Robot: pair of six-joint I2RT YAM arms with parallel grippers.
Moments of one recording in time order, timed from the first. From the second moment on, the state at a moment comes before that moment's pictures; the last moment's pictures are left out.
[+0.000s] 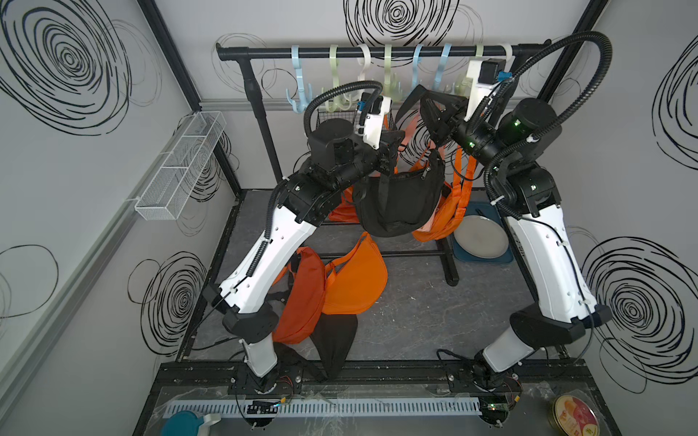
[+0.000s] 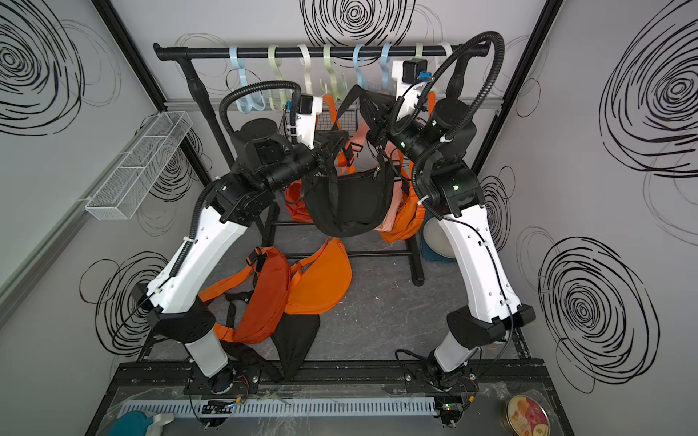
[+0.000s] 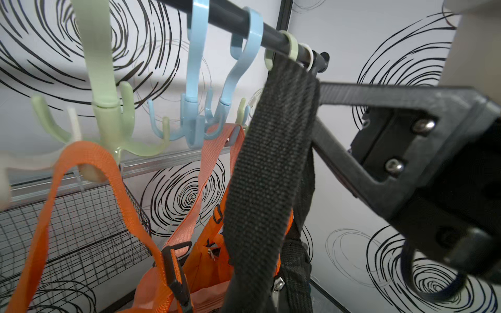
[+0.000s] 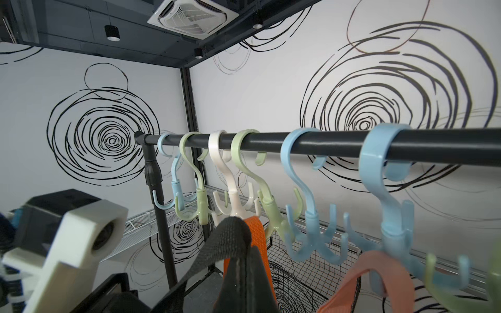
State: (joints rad) left arm -0.69 1.82 2.38 -0.48 0.13 -0.21; right arm 0.43 1.68 2.34 -0.34 -0.31 0.17
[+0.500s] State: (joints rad) left arm -0.58 1.96 2.48 -0.43 0.22 -0.40; right arm 0.36 1.91 2.60 -0.37 -0.44 0.30
